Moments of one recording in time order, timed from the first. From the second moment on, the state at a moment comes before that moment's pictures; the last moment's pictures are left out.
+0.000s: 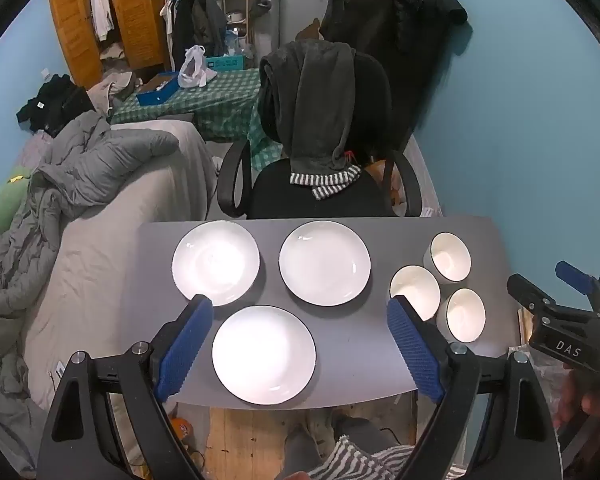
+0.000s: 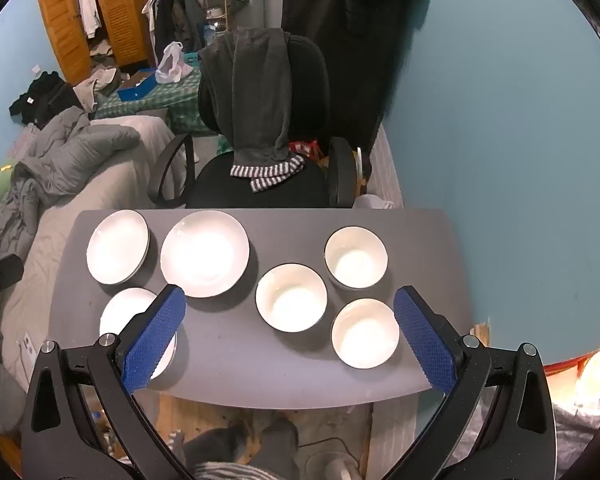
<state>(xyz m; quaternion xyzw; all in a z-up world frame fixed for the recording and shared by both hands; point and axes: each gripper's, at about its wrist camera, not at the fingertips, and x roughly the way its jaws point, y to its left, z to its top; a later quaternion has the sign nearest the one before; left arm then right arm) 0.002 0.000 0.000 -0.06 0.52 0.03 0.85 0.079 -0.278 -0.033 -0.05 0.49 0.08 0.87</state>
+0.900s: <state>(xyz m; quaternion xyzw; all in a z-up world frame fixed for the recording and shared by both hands) 0.002 0.000 -0.003 -0.06 0.50 0.03 0.86 0.081 -0.279 -0.035 -0.05 0.49 0.08 0.87</state>
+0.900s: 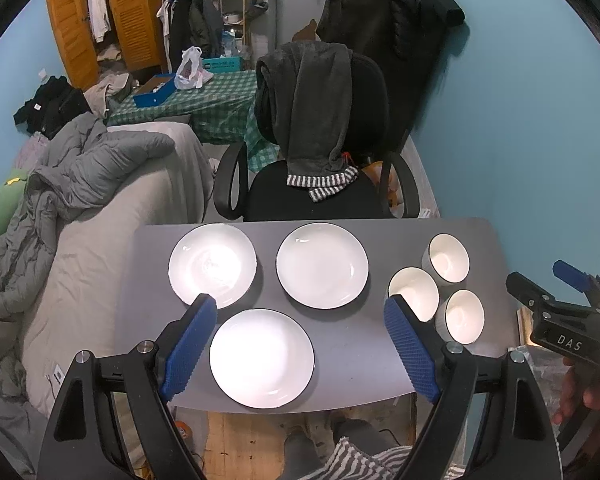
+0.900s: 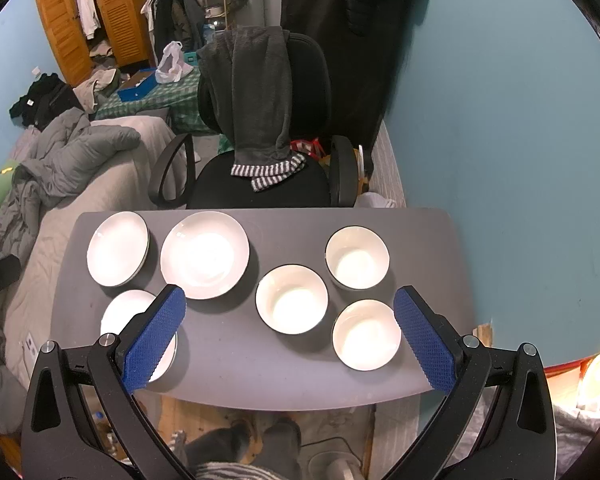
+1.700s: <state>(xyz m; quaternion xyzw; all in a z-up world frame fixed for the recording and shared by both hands) 0.002 -0.001 -0.004 -0.06 0.51 0.03 0.86 0.079 -0.278 -0.039 -0.06 0.50 0.09 0.86</state>
